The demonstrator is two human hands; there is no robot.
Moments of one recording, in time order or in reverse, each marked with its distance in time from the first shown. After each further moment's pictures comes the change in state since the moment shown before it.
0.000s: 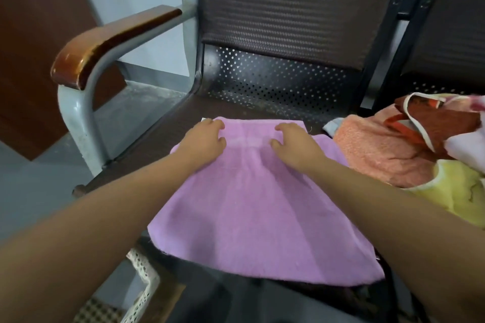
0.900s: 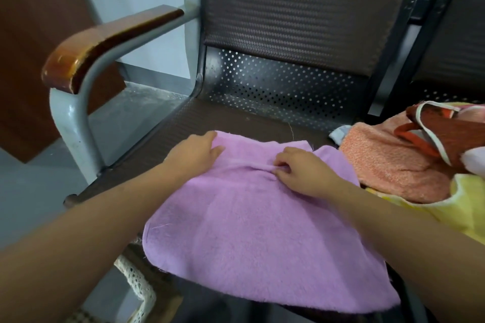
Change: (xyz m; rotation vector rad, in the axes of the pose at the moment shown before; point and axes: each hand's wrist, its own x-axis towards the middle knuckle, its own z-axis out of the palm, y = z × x) left_hand -0.009 -0.015 -0.004 0.065 -0.058 -0.042; right_hand -0.009 0.022 0.011 -0.131 -0.114 -0.274
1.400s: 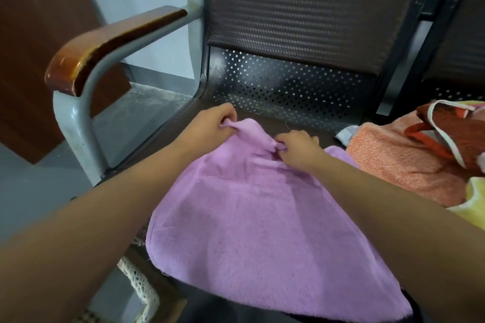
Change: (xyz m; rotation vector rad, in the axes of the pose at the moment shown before) left_hand 0.021 0.018 -0.034 -0.338 0.198 0.242; right_hand 0.056 -0.003 -0.008 -0.071 0.002 0.228
